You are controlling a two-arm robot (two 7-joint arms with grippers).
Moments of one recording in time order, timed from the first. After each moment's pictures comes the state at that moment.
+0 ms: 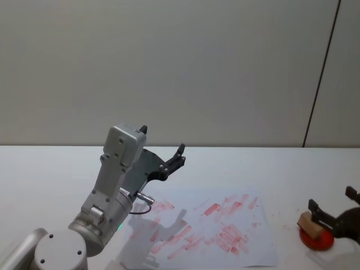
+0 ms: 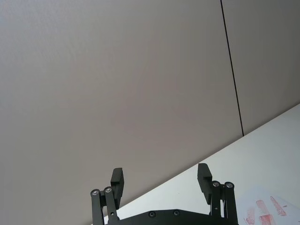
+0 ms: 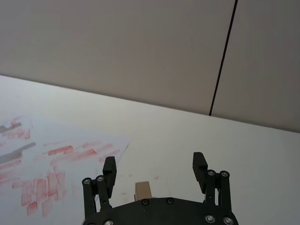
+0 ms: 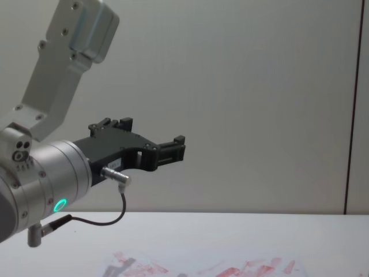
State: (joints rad) left arm -0.24 0.38 0.45 -1.63 -0.20 0.01 -0.01; right arm -0.18 0.50 -0.13 -1.80 0.40 0.09 0.11
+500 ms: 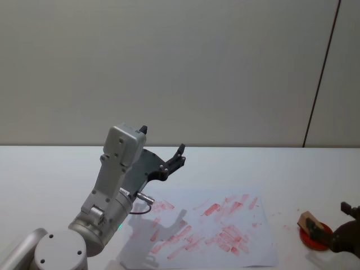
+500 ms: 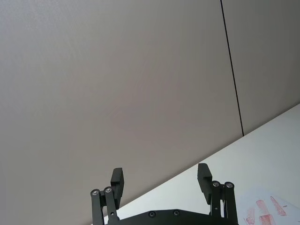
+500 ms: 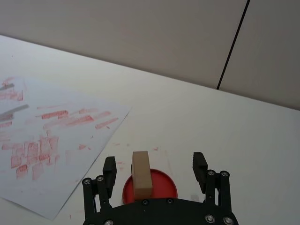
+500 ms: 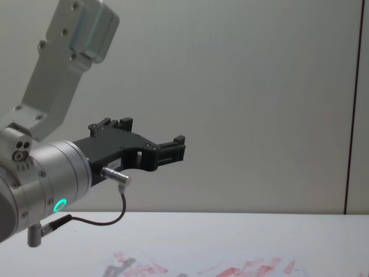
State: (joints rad) left arm -0.24 0.38 0.45 -1.63 -0.20 0.01 -0.01; right arm -0.16 0.51 -0.14 -1.74 0.35 0.18 0.17
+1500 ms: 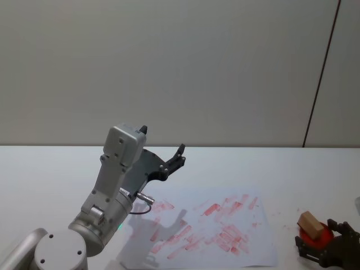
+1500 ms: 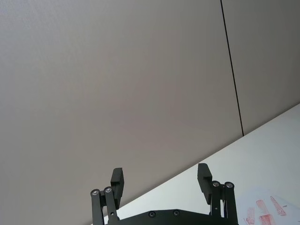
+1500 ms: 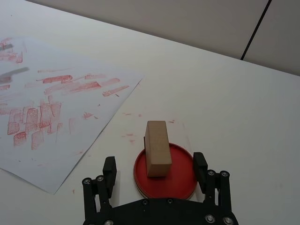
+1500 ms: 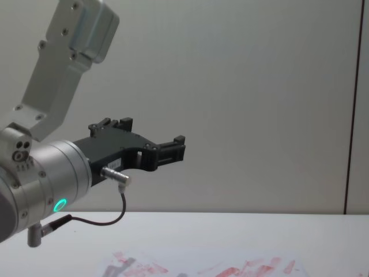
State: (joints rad) left arm -0.24 0.38 0.45 -1.63 -0.20 0.01 -0.01; right arm -0.11 0.48 -0.18 -1.66 0.28 0.24 0.24
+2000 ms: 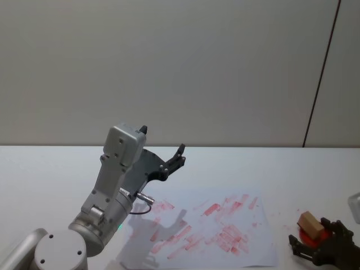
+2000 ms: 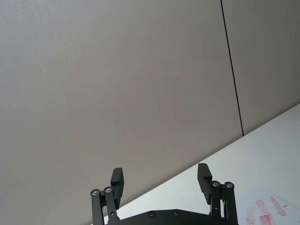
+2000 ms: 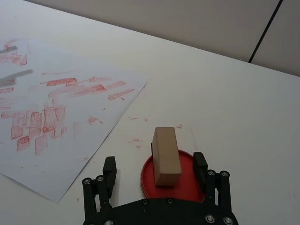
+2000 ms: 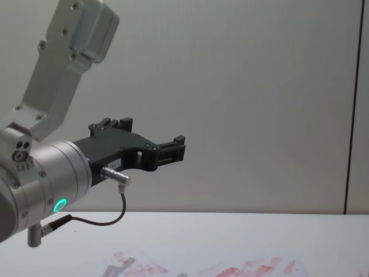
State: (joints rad) left arm -0.24 0.38 0.45 -1.63 -0.20 0.01 -0.01; right arm -0.08 0.45 -0.19 -1.63 0.26 0.22 0.25
